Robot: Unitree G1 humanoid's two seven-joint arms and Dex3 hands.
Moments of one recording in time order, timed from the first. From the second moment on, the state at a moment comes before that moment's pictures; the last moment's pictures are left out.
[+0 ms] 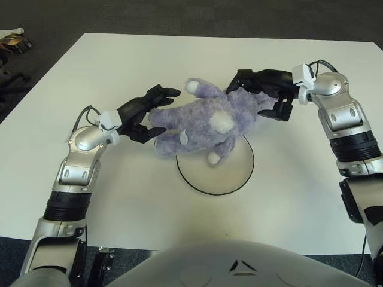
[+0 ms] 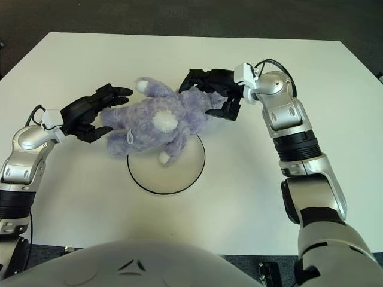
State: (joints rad) left arm -0.17 0.50 0.03 -0.14 -0.12 -0.04 -0.68; right arm -0.70 -0.57 0.20 0.14 0.01 0.16 0.97
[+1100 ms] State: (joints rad) left arm -0.16 0.57 0.00 -0.24 -0.12 -0.03 -0.74; right arm -0.74 -0.60 0.20 0.18 0.01 0.10 1.02
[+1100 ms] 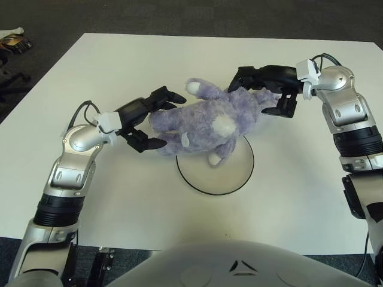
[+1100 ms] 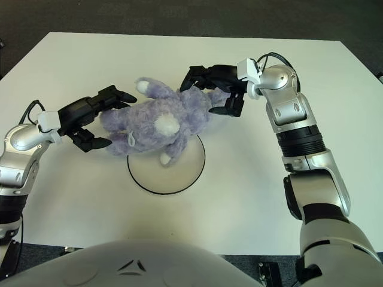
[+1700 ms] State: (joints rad) left arm -0.22 0.65 -0.07 -0.24 0.02 -0.03 -0.76; right arm -0.76 -0.60 0.21 0.17 0.00 0.12 1.03
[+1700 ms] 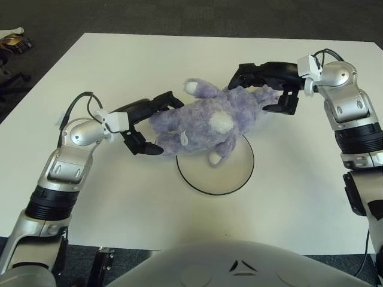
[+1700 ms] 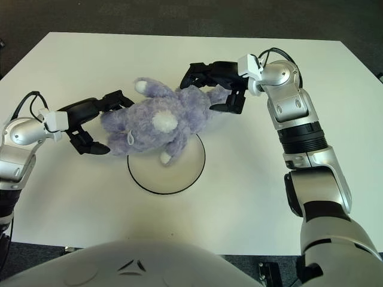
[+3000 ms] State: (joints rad) left arm -0.26 0.62 -0.17 -0.30 0.42 0.03 -0.60; right arm -0.70 -0.61 0.24 0.13 -0.07 0.01 0.98
